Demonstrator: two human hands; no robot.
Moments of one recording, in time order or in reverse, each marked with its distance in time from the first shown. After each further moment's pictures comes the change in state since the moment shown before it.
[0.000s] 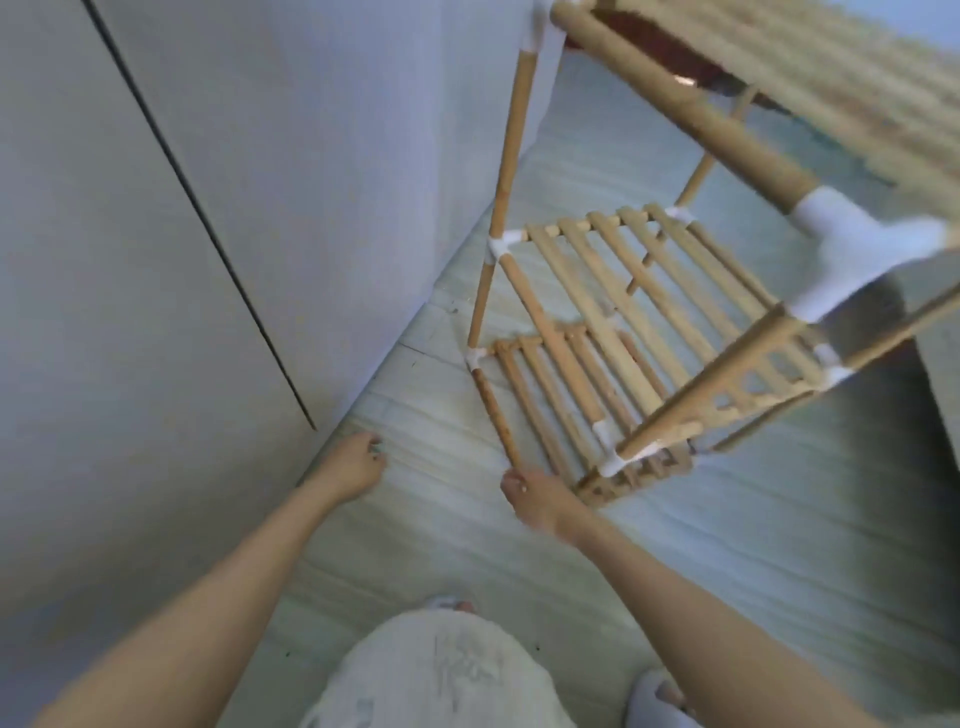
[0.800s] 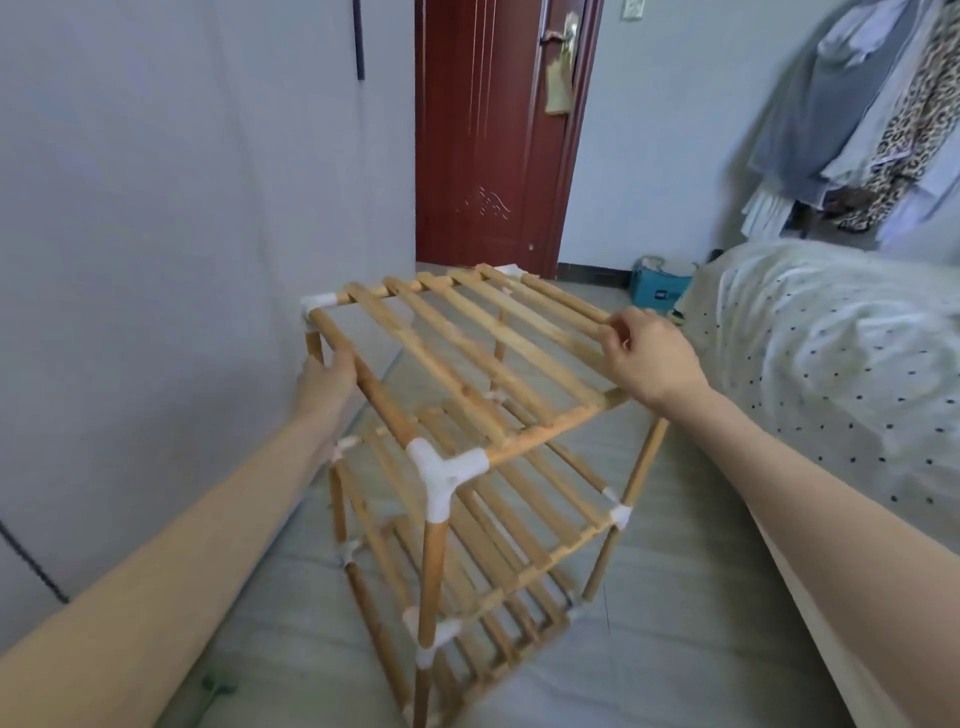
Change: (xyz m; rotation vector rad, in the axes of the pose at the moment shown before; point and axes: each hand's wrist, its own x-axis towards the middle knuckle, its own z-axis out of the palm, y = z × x) left_hand -0.061 0.338 -0.099 -0.820 0.388 0.269; right_hand -0.166 0.073 -0.361 -0.113 1.213 -0.242
